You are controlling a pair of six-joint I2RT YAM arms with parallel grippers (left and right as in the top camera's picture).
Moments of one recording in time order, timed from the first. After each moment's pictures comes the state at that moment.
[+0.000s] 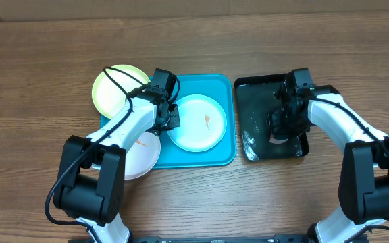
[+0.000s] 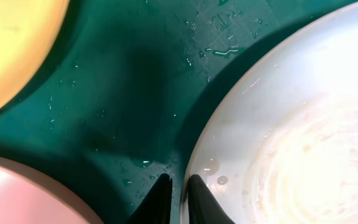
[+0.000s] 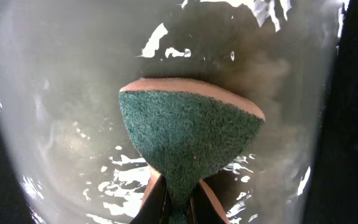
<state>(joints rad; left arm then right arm) -0.30 1.86 1.18 -0.68 -0.04 -0.44 0.13 1.81 1.15 -0.80 -0.12 0.10</state>
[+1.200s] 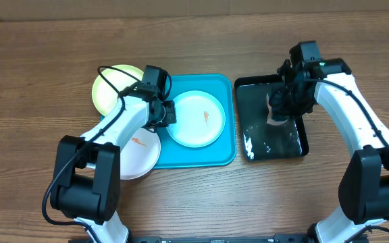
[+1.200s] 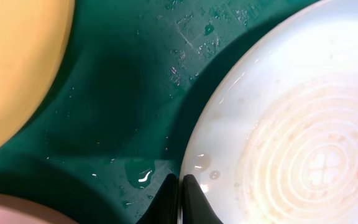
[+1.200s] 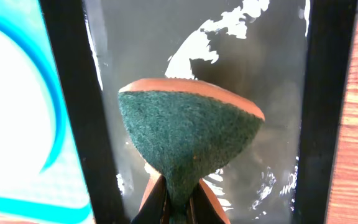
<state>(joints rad) -0.25 1.86 1.18 -0.63 0.06 -0.36 0.13 1.81 1.43 -1.04 -0.19 0.15</state>
